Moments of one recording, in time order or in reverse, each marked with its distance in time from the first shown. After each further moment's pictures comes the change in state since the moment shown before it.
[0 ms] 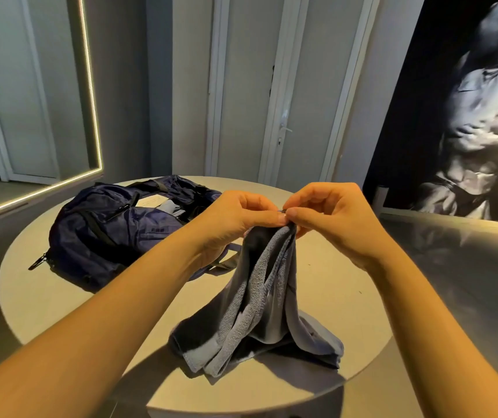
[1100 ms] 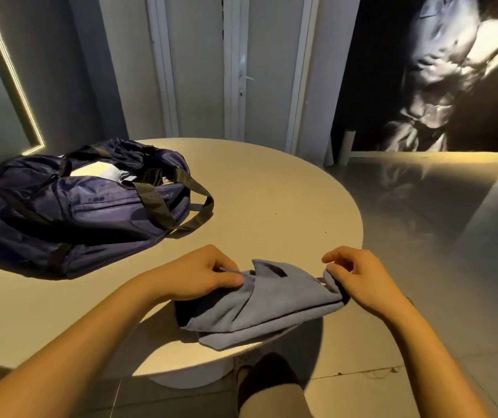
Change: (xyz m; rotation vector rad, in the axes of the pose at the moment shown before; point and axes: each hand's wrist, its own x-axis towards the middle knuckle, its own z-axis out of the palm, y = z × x) left_hand -0.025 -0.120 0.037 0.489 -0.462 -0.140; right_hand -0.176 0.142 -0.022 -0.382 0.163 0.627
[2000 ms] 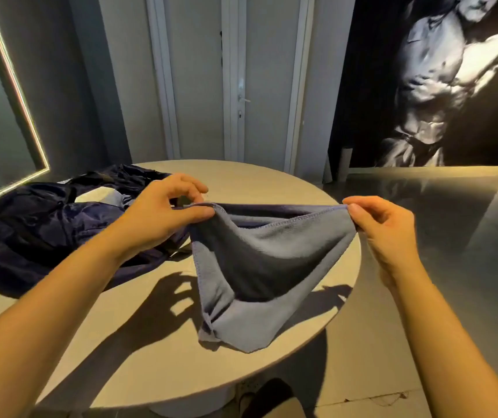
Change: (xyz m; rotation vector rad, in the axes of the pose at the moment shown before) left_hand -0.009 0.040 -0.095 0.117 0.589 0.216; right_hand 0.042 -0.051 -0.059 0.534 0.453 -0.181
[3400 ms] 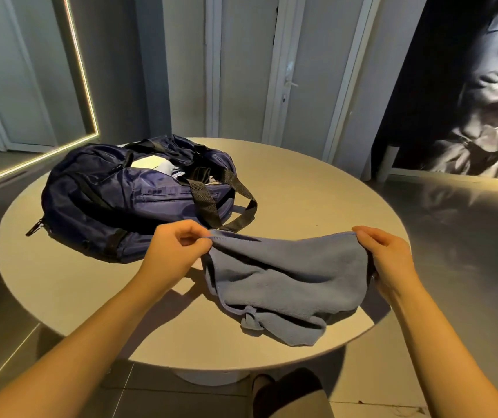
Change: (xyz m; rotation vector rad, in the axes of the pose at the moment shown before) left_hand -0.091 -0.082 0.031 -0.268 0.319 -0.344; right_hand -0.006 0.071 0.068 0.029 -0.091 0.443
